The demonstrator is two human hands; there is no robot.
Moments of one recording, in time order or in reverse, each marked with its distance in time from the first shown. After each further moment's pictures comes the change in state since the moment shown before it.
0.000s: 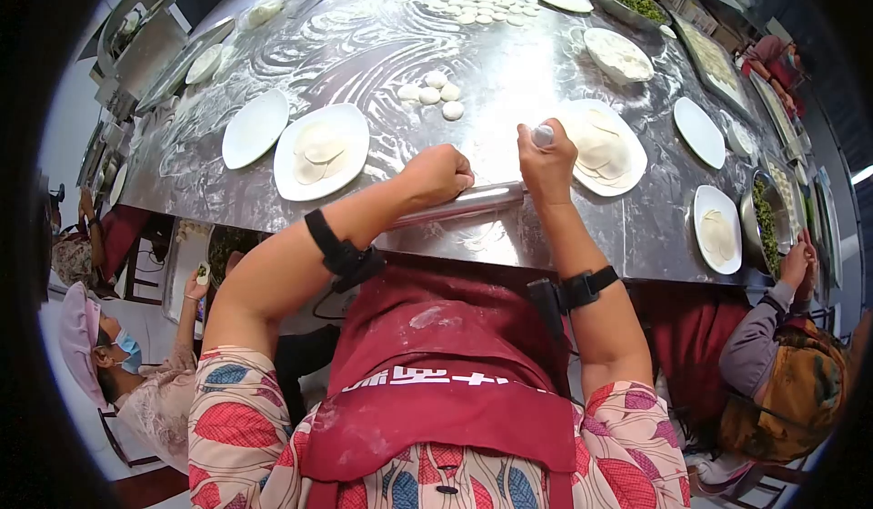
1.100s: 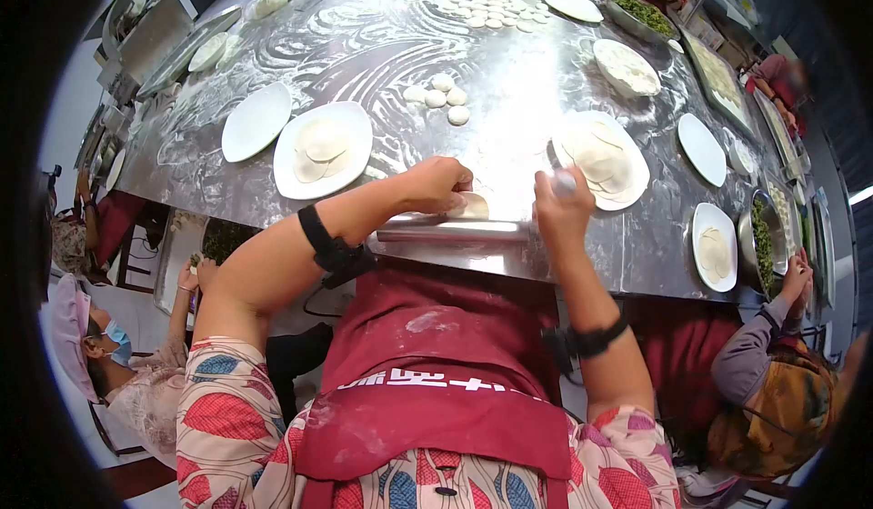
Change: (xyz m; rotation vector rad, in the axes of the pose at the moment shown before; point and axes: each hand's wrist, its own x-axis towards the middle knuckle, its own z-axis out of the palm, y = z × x) left_hand 0.001 -0.012 -0.010 0.072 -0.214 0.134; right_hand -0.038 -0.030 -0.026 0.052 -0.006 0.114
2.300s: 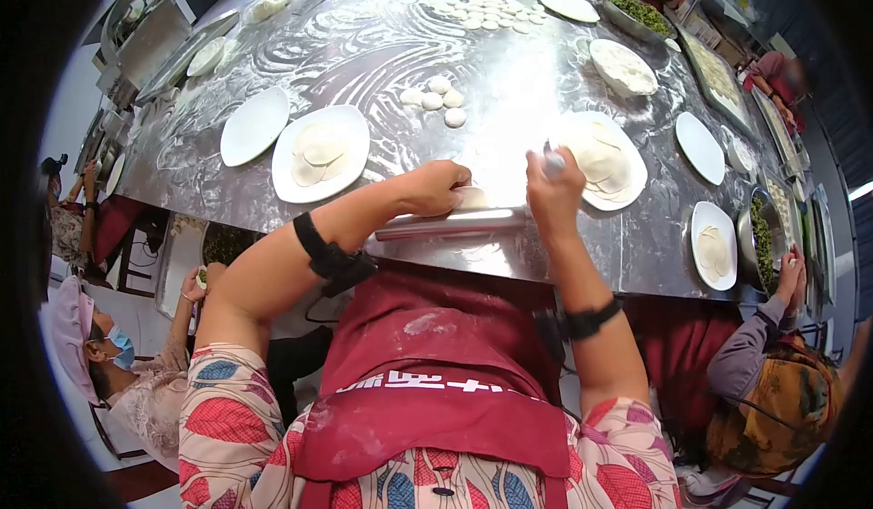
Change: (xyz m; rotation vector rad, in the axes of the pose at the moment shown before) left_hand -0.002 0.011 -0.005 -0.082 0.012 -0.058; right_hand 0.028 0.011 0.016 0.002 0.000 -0.052
